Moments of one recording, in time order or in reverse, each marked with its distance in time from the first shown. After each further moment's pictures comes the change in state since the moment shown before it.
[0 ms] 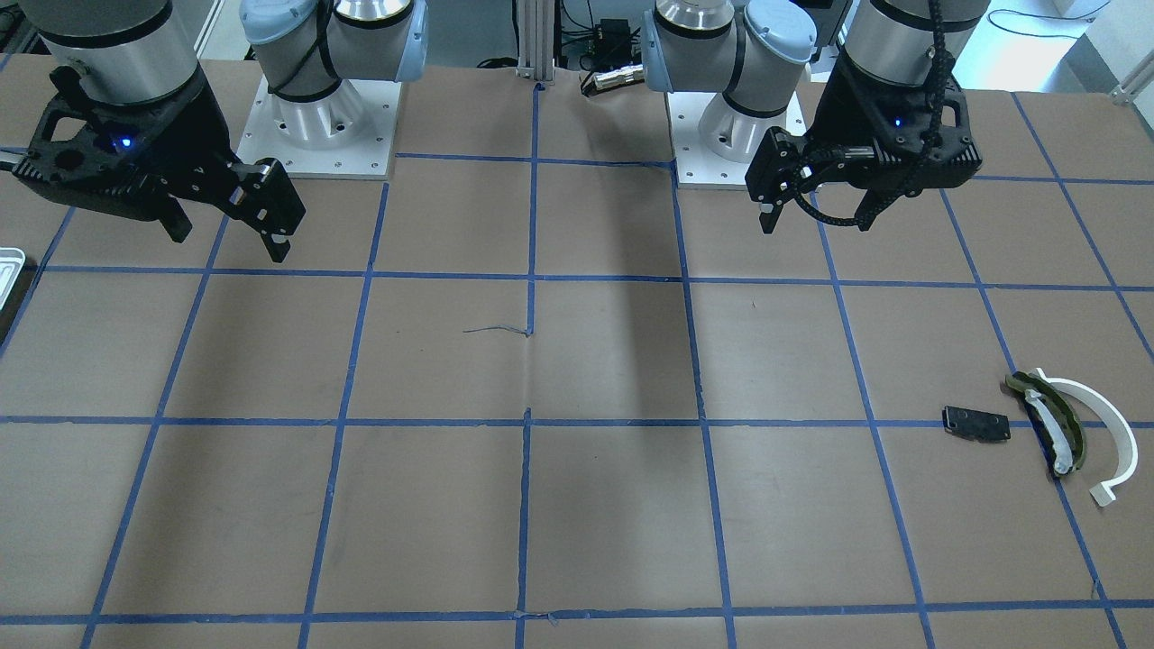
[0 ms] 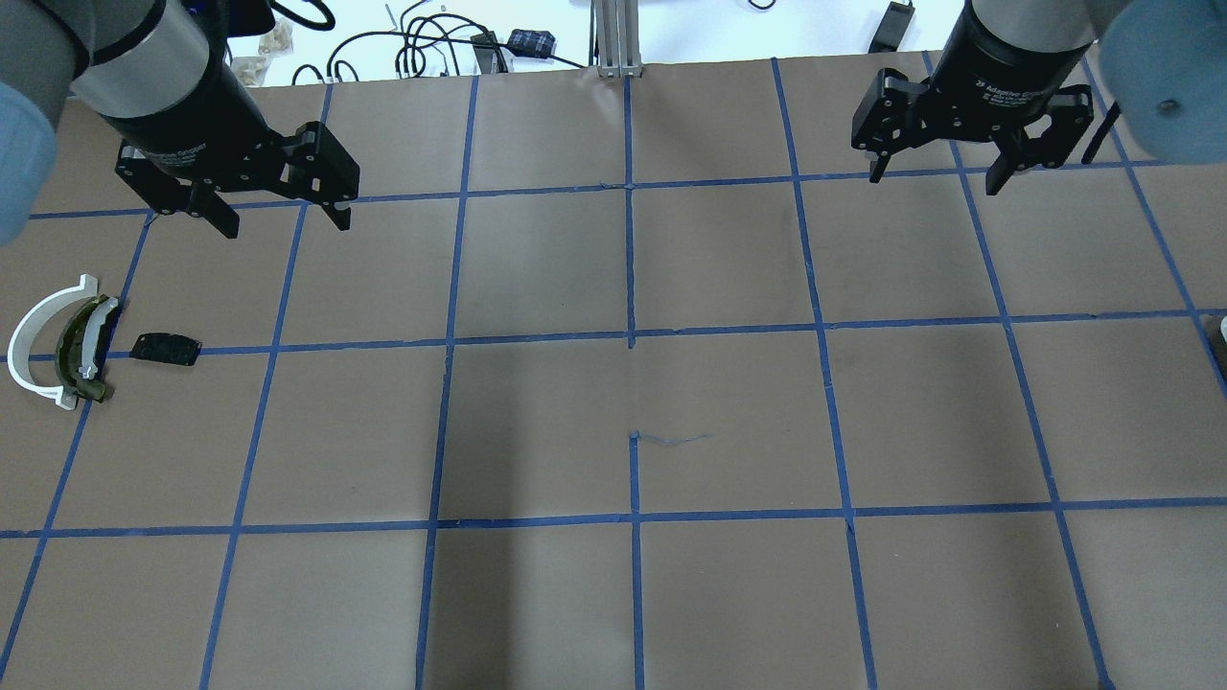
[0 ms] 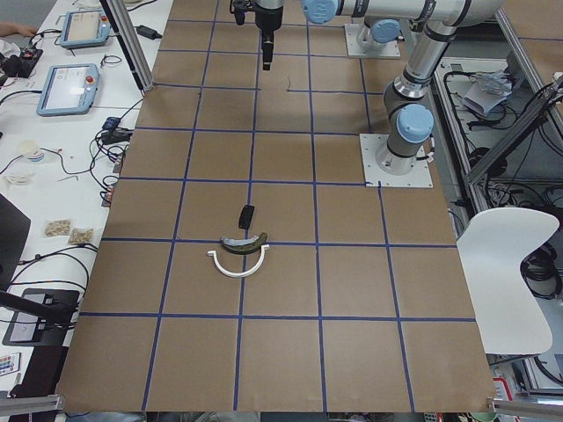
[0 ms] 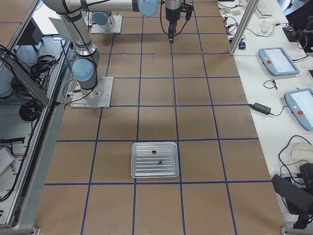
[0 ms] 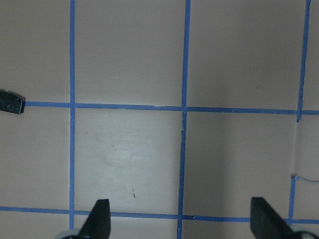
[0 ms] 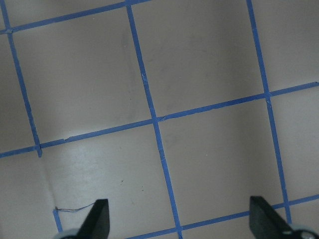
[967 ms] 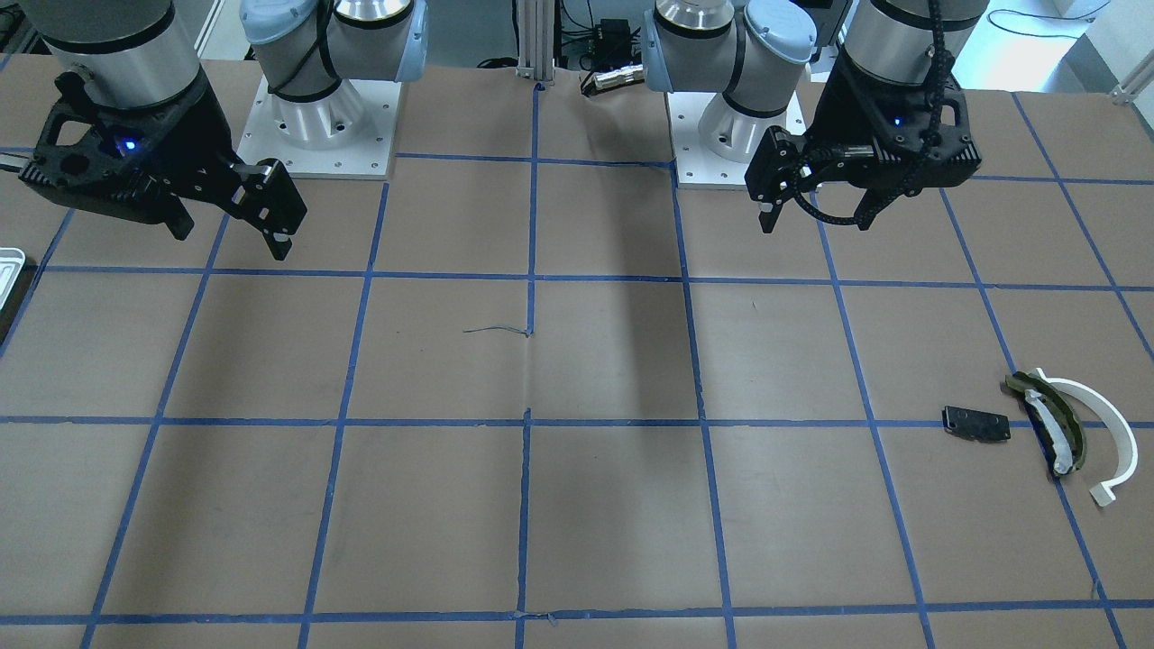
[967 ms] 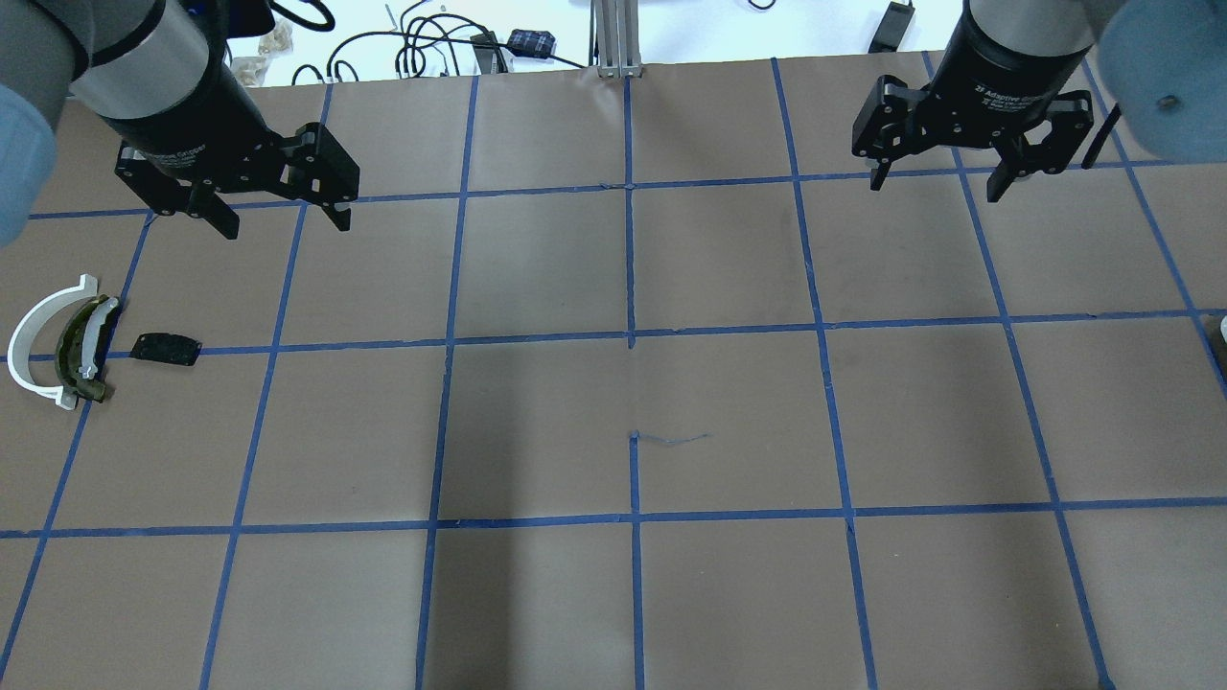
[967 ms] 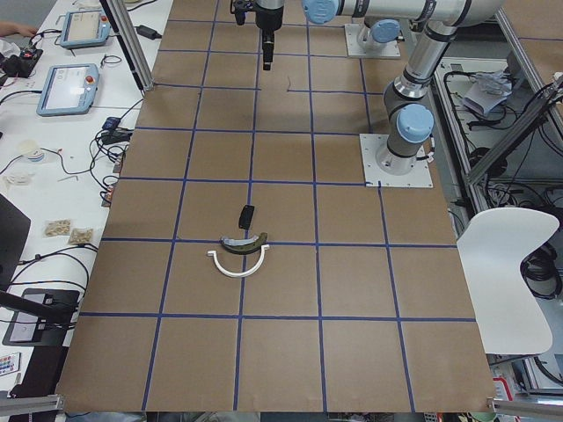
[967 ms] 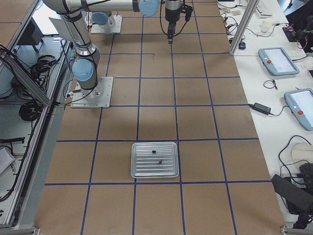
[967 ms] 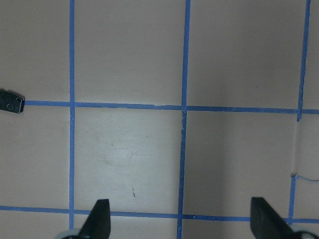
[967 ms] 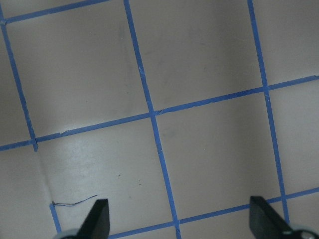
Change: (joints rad) left arm 0.000 0.002 -0.001 0.000 -0.001 0.000; right arm 0.001 0.004 -0.001 0.025 -0.005 0.000
